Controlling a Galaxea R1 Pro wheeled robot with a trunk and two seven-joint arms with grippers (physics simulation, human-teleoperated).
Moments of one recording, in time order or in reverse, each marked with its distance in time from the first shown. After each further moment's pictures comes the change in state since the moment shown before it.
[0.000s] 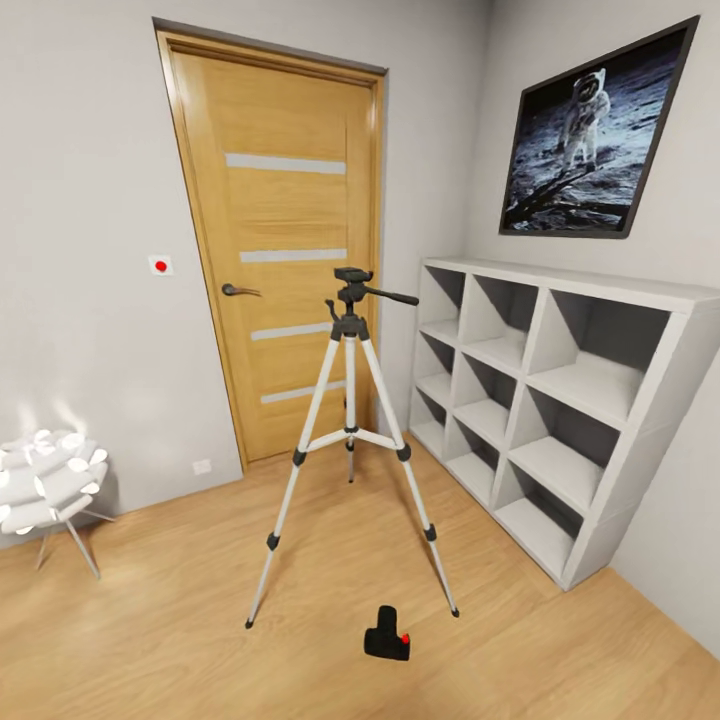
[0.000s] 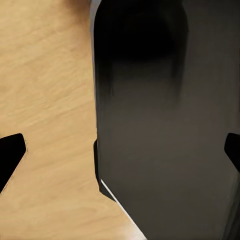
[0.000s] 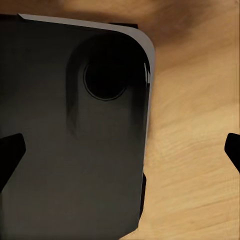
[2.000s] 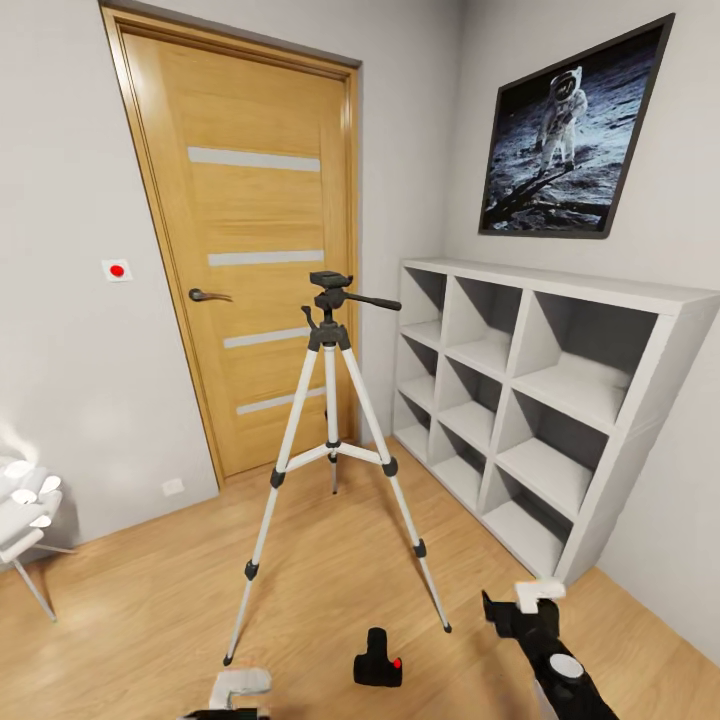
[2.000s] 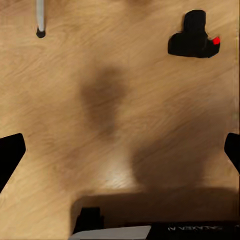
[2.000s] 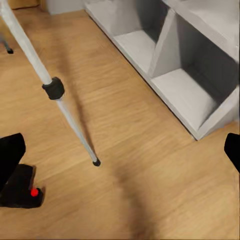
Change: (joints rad) left arm -0.063 -0.090 0.000 -1.049 0.002 0.608 0.007; right arm -0.261 -0.028 -0.009 -0.867 -0.004 0.198 -0.141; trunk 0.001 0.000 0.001
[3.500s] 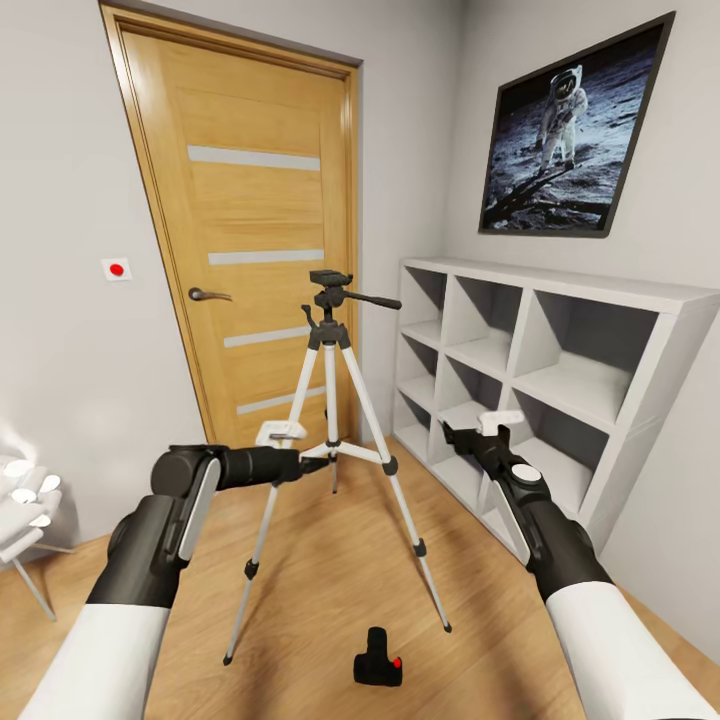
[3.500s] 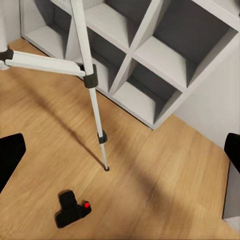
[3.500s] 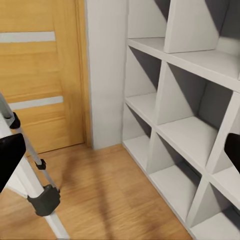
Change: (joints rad) left arm -0.608 0.047 -0.026 -0.321 0.014 0.429 -0.626; right arm -0.454 0.061 0.009 -0.151 -0.007 0.167 0.121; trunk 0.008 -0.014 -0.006
